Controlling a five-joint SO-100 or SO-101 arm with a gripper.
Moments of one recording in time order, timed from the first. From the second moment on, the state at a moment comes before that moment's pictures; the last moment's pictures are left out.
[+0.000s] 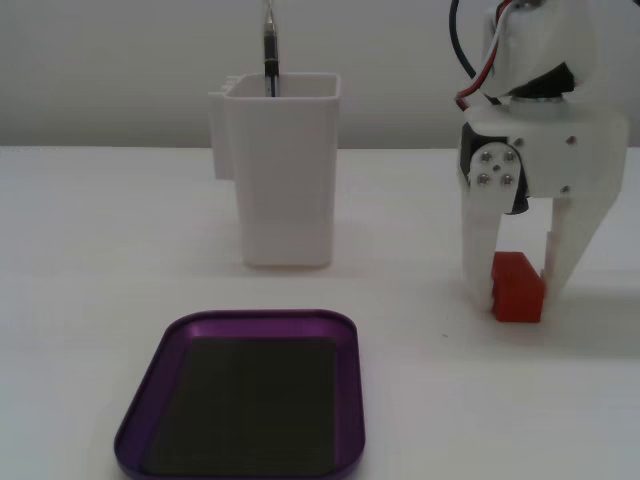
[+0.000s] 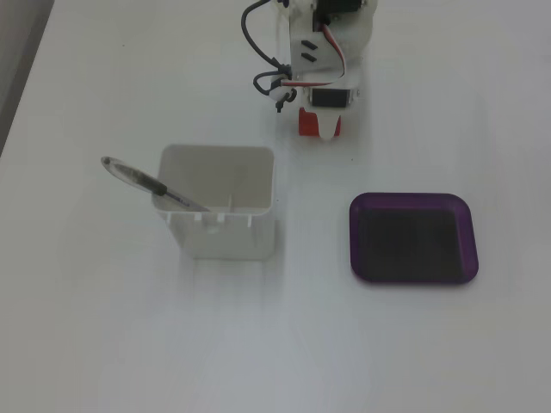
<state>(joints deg) -0.9 93.4 113.5 62.1 -1.3</state>
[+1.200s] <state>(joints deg) -26.8 93.2 75.3 76.7 9.3</state>
